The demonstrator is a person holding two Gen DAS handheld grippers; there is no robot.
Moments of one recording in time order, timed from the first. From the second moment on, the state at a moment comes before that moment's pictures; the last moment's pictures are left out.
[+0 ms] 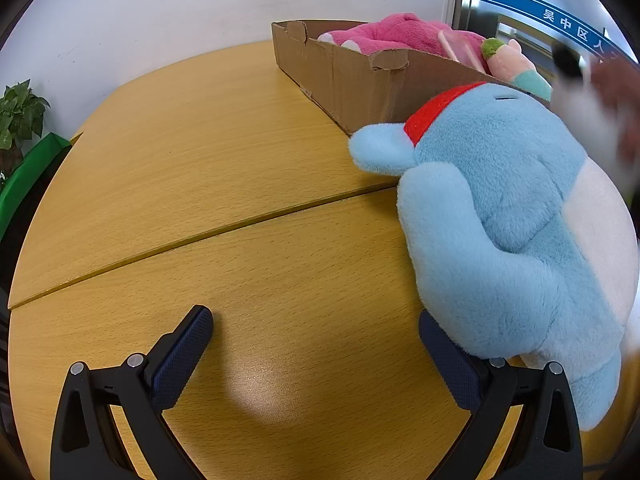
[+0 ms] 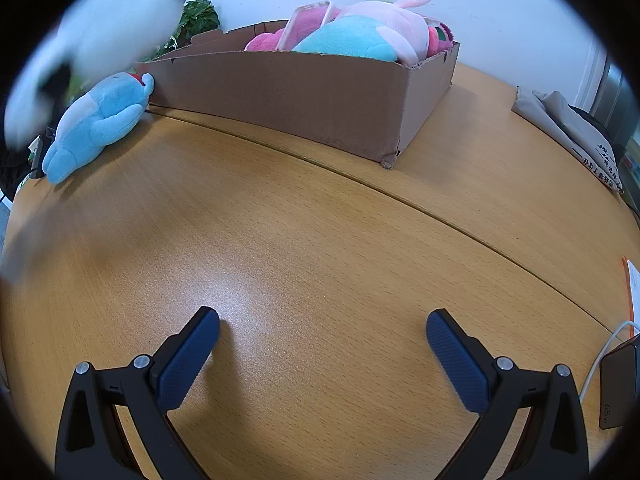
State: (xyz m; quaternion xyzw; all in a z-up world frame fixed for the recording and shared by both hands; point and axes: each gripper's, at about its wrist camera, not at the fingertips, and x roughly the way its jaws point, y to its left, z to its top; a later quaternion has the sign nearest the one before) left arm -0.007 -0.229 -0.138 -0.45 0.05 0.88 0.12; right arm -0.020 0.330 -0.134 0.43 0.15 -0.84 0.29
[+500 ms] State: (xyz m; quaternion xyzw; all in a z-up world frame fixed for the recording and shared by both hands) left arm -0.007 -0.226 -0.142 -0.45 0.05 0.88 0.12; right arm -0.021 0.329 -0.134 0.43 0.15 -0.84 0.29
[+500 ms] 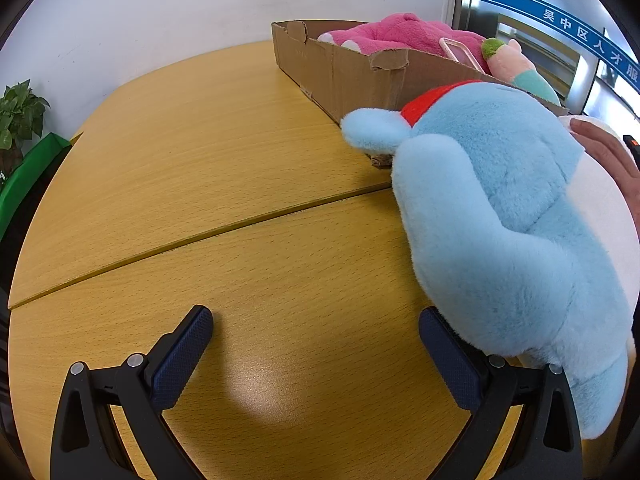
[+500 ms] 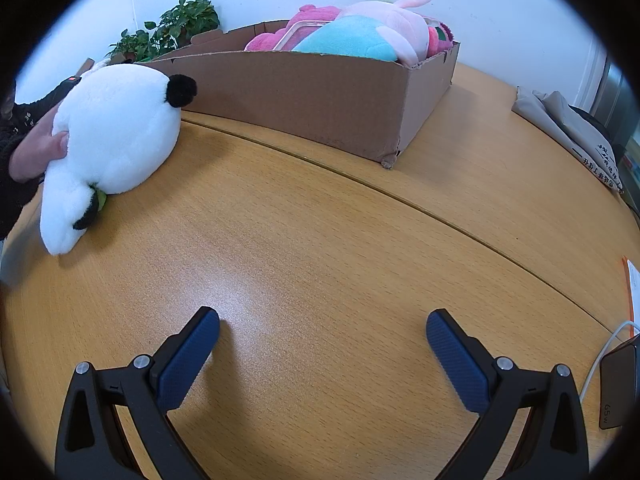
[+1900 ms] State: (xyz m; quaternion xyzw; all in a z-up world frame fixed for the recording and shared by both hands) left arm -0.006 -0.226 -0.141 -0.45 0.05 0.88 0.12; right arm -0.022 0.331 -0.135 0.43 0.15 -0.84 0.29
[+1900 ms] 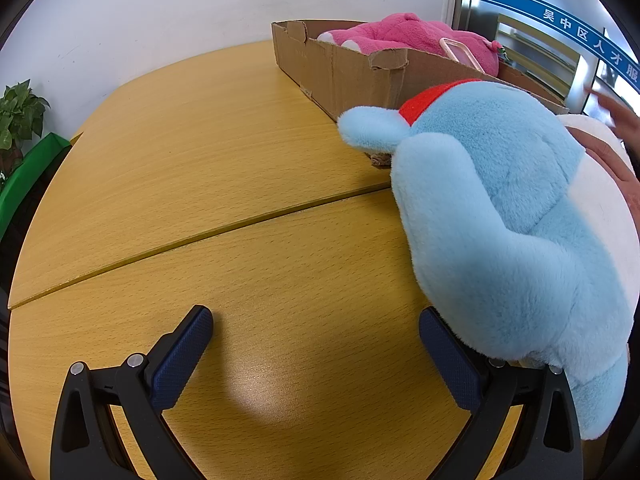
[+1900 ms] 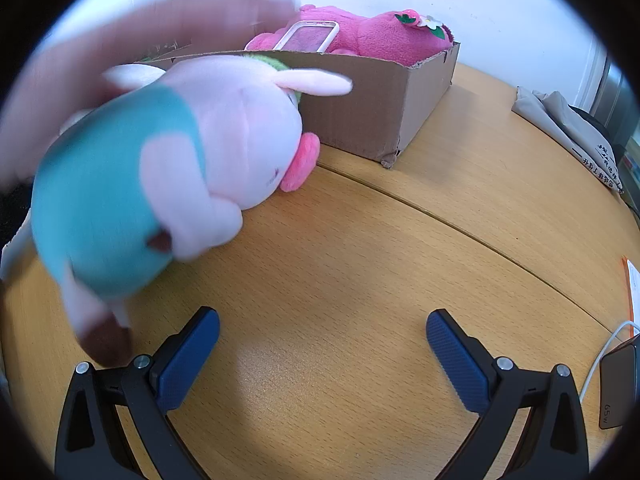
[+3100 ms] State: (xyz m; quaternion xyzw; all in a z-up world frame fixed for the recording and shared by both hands) left arm -0.006 -0.224 -0.141 -0.45 0.05 0.88 0.12; right arm -0.024 0.331 -0.136 0.43 0.15 -0.84 0.29
